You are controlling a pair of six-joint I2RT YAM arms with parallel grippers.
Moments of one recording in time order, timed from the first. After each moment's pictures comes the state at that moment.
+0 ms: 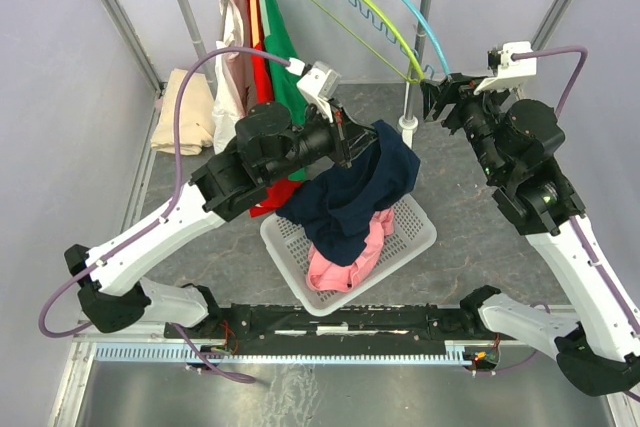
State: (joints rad) left arm -0.97 1.31 1.53 -0.20 0.01 -0.38; right arm 0.52 1.01 1.39 -0.28 0.29 0.12
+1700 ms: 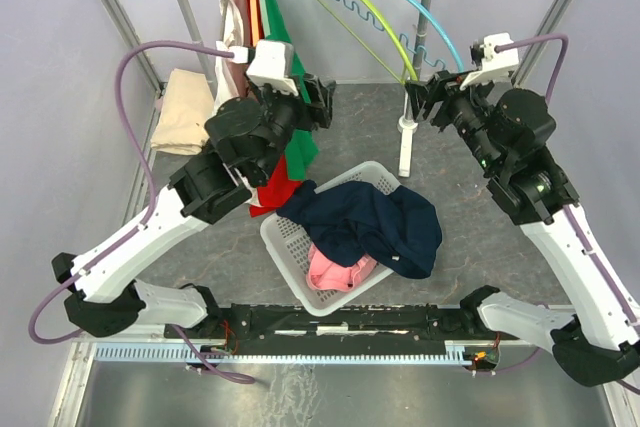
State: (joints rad) left arm -0.99 1.28 1.59 -0.21 -0.58 -0.12; right arm 0.52 1.05 1.41 -0.31 0.18 0.12
